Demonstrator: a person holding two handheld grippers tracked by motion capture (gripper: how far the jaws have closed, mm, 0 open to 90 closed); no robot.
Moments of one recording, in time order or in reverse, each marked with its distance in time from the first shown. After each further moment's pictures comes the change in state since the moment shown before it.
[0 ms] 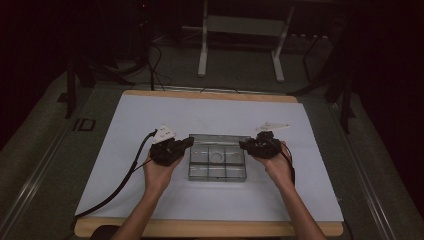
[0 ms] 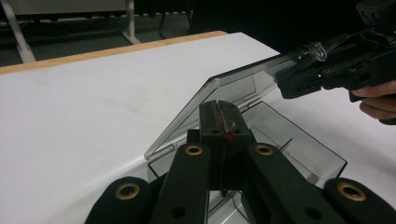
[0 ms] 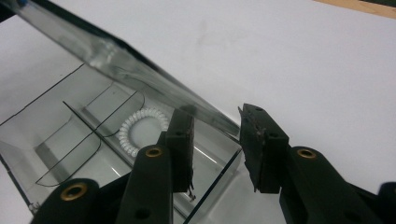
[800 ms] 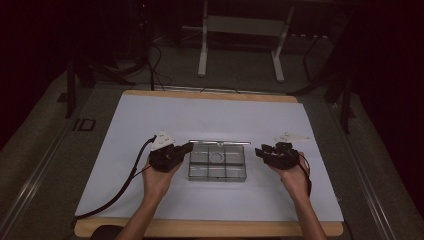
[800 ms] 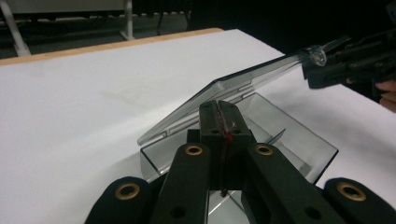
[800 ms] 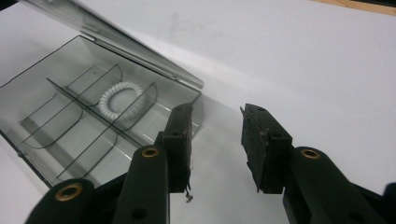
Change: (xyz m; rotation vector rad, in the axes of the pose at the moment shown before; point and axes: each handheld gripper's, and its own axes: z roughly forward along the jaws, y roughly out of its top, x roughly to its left) left arm -0.006 -0.014 -0.006 0.001 -0.008 -0.004; right arm -0.015 -0.036 -0.041 -0.043 -0.075 0.031
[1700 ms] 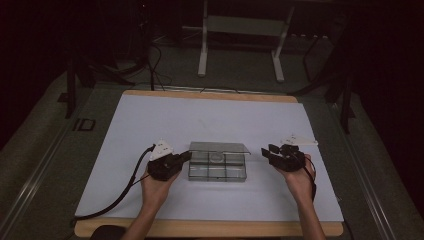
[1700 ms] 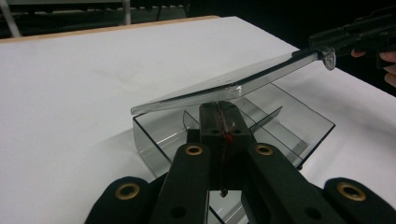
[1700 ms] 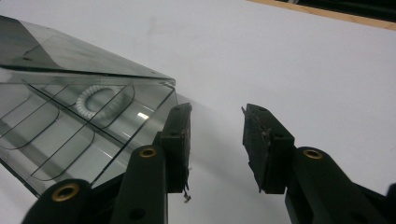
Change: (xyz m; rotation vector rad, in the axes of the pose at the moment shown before) left arm -0.005 -0.023 -0.006 0.015 0.001 -0.001; right arm -0.006 -0.007 -0.012 -0.031 -0.079 -0.001
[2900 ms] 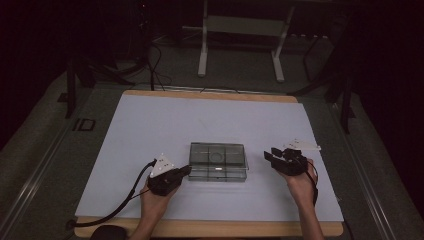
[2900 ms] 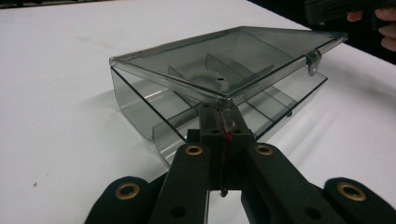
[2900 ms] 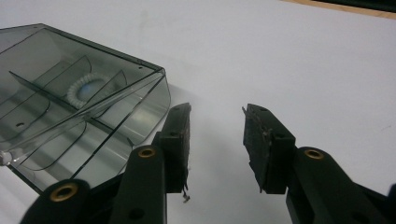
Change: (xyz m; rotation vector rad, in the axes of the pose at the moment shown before) left arm -0.012 -0.039 -0.004 0.035 -0.016 0.034; right arm -0.003 -0.014 -0.003 -0.005 -0.017 0.021
